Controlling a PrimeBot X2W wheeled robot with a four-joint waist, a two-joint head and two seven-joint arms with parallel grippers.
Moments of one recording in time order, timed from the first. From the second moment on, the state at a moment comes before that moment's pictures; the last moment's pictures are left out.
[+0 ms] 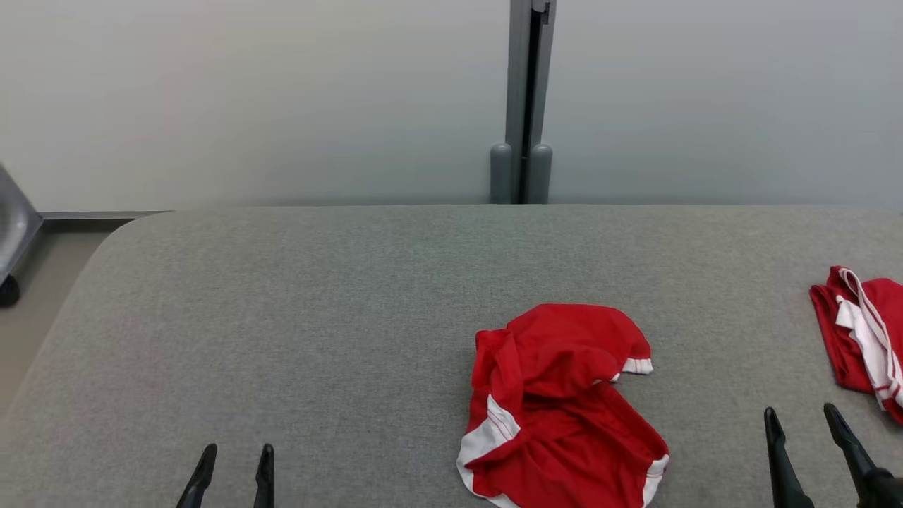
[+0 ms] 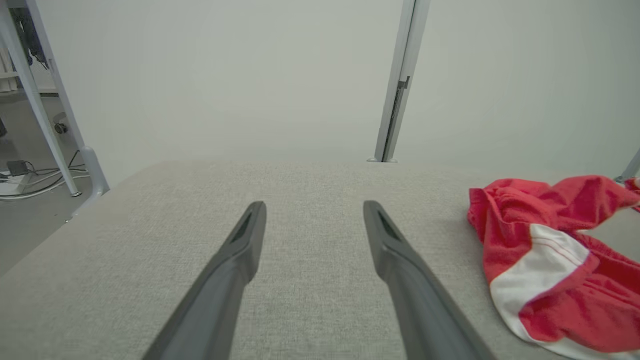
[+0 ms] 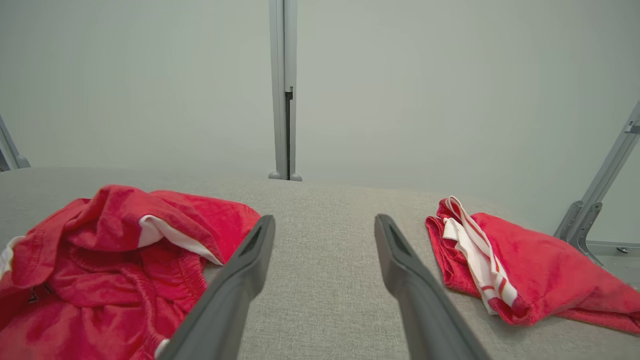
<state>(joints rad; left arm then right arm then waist) 0.24 0.13 -0.09 0.06 -0.25 -0.01 -0.26 0.14 -0.07 -0.11 0.13 0.05 0.13 -0.26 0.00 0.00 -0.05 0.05</state>
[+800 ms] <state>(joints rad) 0.25 0.05 0.02 0.10 -0.18 -0.12 -0.26 0.17 -0.05 -0.12 0.15 0.07 0.13 -0.26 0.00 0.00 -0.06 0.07</state>
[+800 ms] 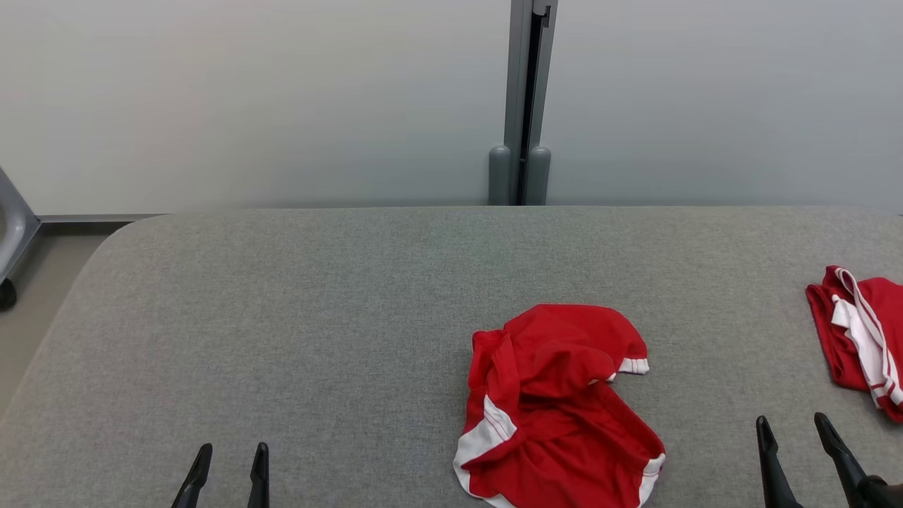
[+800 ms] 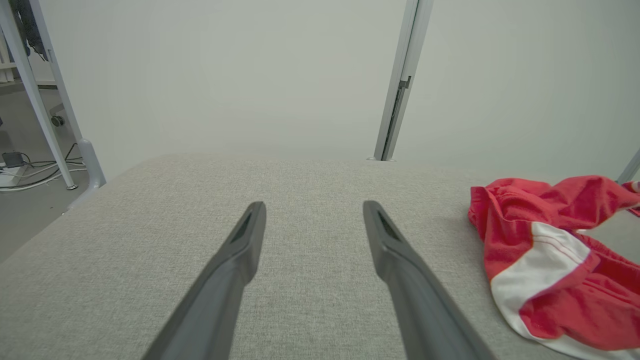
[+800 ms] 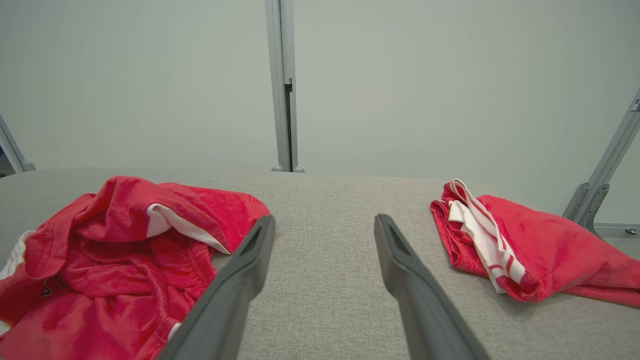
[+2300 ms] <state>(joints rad) -0.44 0.08 -0.66 0.32 -0.49 -0.01 0.28 0.06 -0.05 -0.13 0.14 0.18 0.13 -0.26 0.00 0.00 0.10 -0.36</state>
